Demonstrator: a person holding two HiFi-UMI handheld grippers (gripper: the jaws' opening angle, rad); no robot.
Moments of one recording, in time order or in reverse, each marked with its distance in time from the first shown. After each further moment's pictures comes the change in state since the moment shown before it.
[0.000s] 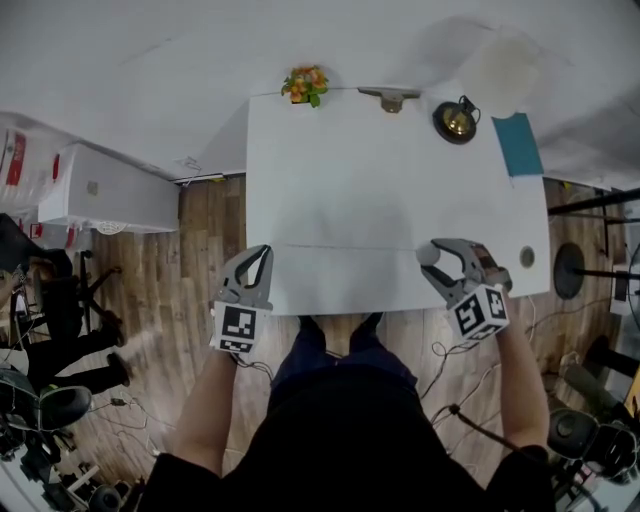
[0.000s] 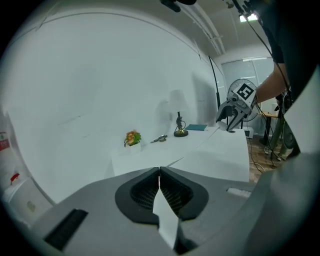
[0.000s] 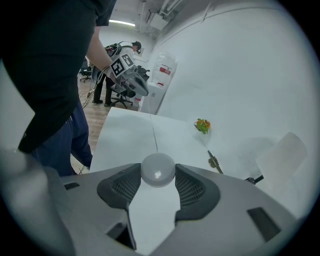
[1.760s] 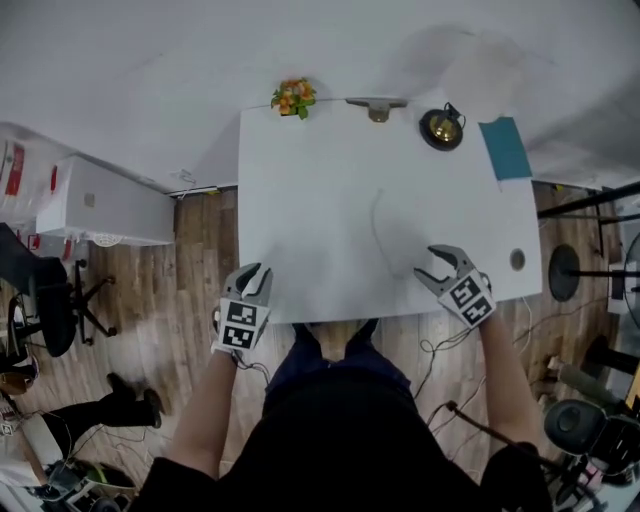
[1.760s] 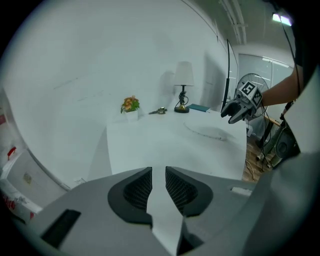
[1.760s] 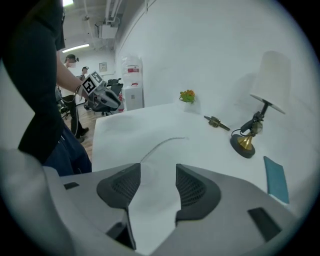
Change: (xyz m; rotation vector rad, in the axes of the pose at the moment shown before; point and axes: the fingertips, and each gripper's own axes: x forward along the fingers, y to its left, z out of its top) left arm 0.016 -0.023 -0.085 -0.134 0.294 -0.052; right arm 0.027 0.015 -0.069 0.452 0.002 0.073
